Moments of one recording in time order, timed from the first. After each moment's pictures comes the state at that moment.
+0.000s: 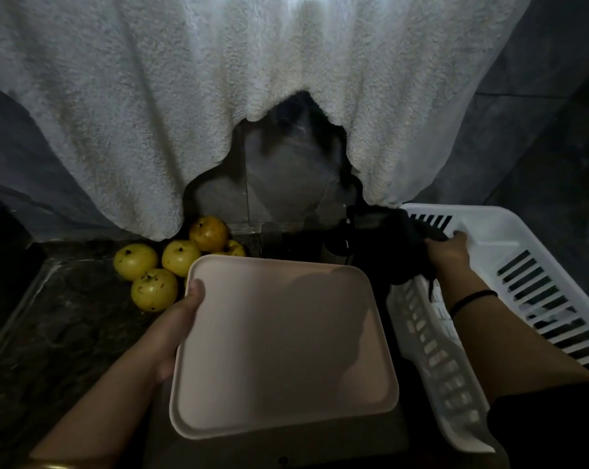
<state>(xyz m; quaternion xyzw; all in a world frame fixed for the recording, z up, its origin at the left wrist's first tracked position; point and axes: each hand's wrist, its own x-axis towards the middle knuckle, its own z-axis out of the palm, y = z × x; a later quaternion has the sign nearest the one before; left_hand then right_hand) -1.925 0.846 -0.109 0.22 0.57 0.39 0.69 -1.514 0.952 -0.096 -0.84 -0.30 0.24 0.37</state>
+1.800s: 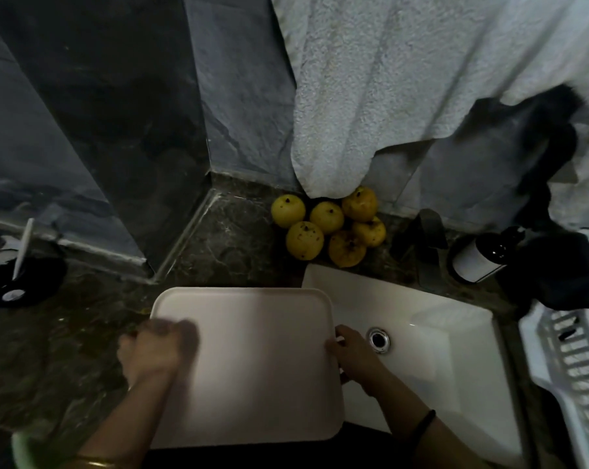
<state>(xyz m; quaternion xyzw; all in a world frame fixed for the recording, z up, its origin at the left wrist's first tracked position) -2.154 0.696 -0.188 0.18 0.93 0.19 0.27 -1.875 0.777 -0.176 -0.64 -0.54 0.54 0.05</state>
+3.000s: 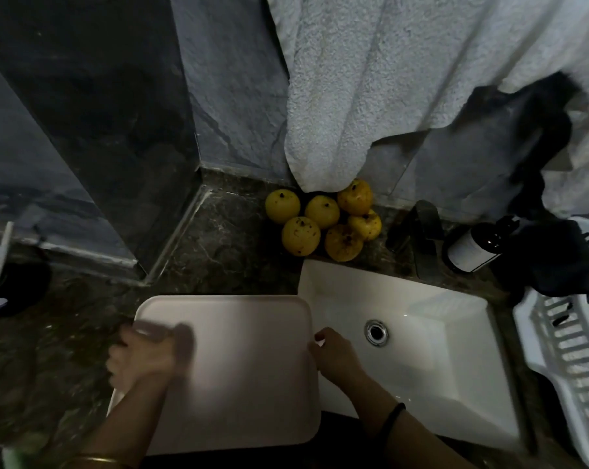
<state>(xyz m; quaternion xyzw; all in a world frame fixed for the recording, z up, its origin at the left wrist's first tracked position) -2.158 0.701 -0.214 0.13 0.95 0.20 0.22 -1.902 0.769 -0.212 -0.68 -0.59 0.44 -0.02</state>
